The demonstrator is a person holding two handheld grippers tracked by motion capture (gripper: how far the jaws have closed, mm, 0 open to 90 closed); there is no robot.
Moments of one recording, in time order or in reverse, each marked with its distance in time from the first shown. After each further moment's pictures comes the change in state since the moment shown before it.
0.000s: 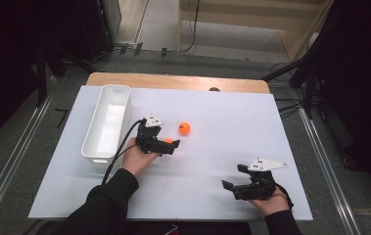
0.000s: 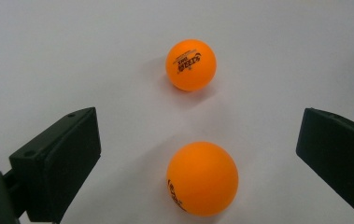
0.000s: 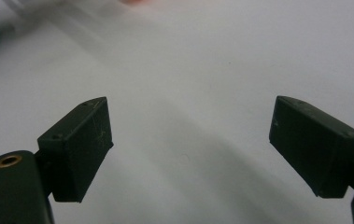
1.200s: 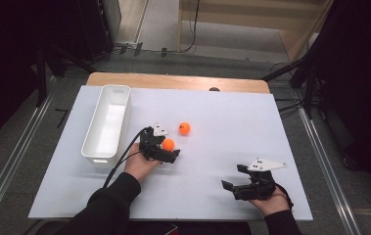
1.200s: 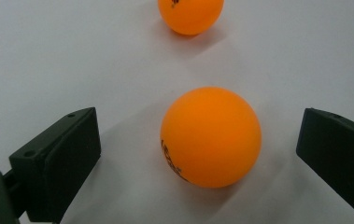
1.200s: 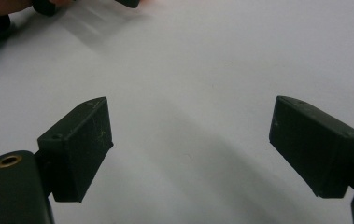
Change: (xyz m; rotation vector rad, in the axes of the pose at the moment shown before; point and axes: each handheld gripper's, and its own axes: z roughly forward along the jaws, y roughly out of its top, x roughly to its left) left arm -0.006 -0.024 0.022 0.112 0.046 0.077; right arm 0.000 0.000 0.000 0.004 0.009 -0.007
